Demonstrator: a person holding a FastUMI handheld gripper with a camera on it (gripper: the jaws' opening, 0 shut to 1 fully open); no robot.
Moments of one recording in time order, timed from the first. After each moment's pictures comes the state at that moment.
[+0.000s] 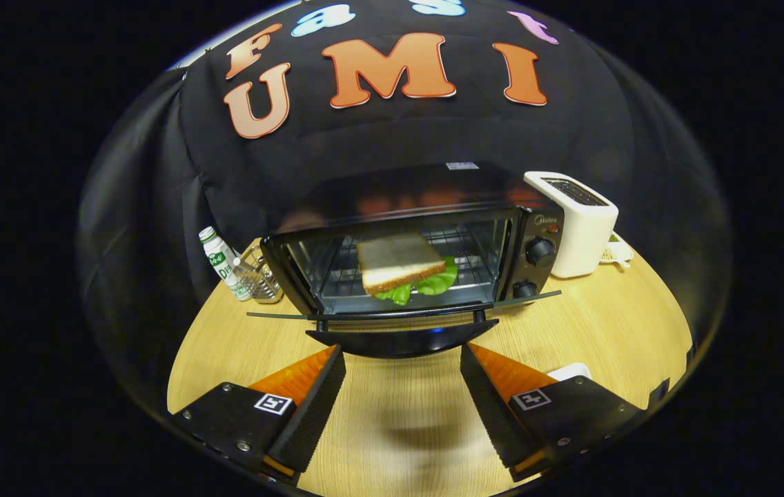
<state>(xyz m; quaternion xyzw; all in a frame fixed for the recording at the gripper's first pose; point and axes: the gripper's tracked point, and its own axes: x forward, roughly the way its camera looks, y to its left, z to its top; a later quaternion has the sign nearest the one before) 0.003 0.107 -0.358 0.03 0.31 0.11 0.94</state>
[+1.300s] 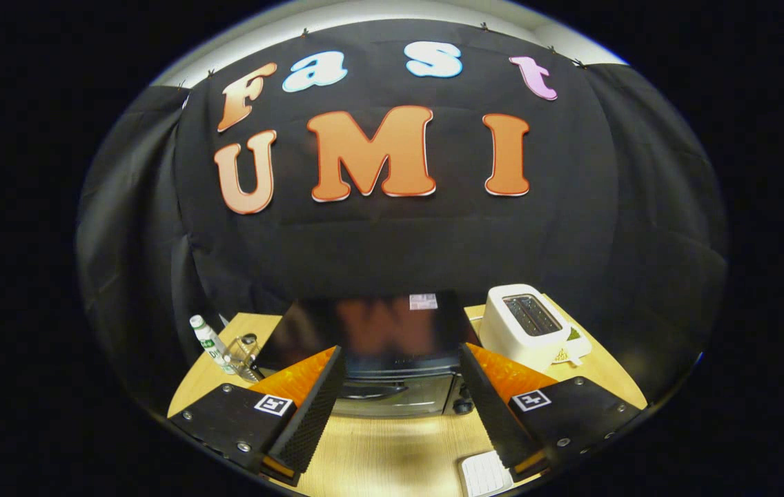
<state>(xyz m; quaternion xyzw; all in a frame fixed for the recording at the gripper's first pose) 0.082 0.042 -0.179 0.02 0.16 0.08 0.98</state>
